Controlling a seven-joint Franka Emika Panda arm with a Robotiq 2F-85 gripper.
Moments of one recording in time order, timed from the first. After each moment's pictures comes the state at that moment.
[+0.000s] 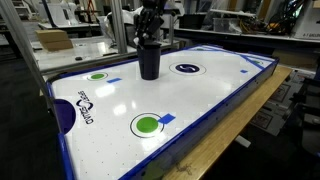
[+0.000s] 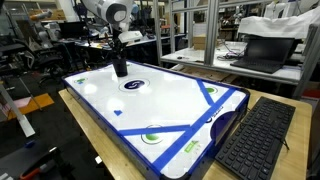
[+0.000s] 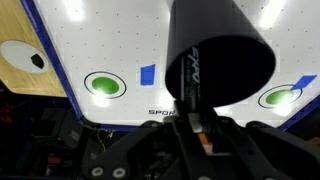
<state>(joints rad) 0.17 0.78 0.40 -1.36 0.29 2.35 -1.37</state>
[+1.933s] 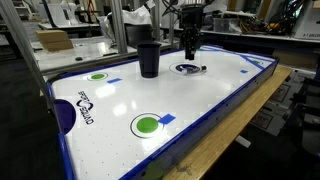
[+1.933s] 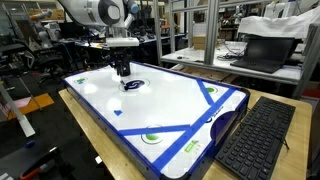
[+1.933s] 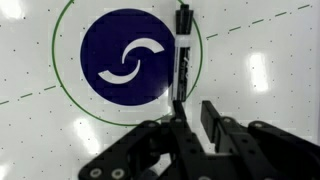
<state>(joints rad) 0.20 0.50 0.25 -1.82 -0.03 2.27 -0.80</state>
